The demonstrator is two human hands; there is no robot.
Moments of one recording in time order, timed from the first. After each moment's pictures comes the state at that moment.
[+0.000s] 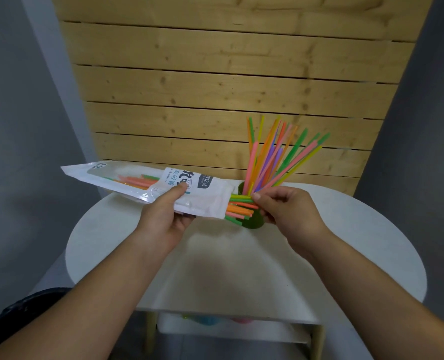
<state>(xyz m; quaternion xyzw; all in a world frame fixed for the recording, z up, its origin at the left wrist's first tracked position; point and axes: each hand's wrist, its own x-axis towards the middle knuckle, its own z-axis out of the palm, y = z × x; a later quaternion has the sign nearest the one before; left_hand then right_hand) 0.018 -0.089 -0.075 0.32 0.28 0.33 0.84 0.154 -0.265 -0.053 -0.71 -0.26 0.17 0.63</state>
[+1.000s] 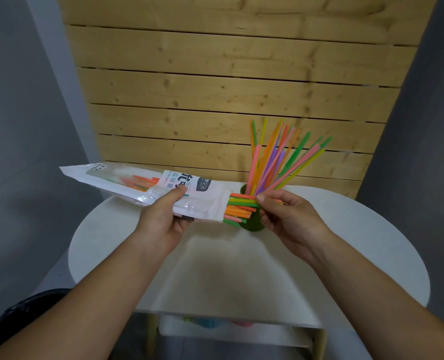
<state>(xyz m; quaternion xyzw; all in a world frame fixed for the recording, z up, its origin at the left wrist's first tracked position) 0.014 -0.086 -0.074 0.31 0.30 0.34 0.84 0.160 -0.266 -0.058 -0.55 -0.16 0.35 0.74</state>
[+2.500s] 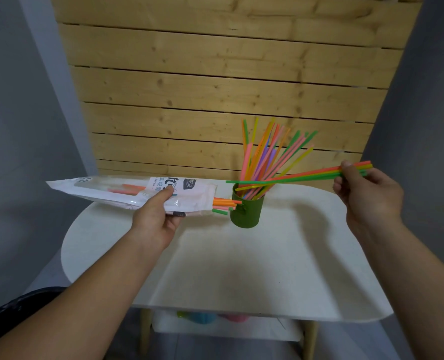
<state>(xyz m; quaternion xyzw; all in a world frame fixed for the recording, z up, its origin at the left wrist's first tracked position) 0.022 -0.083 -0.081 0.27 0.33 0.36 0.83 0.228 -0.338 -0.027 -0.56 -0.08 -0.01 0.82</state>
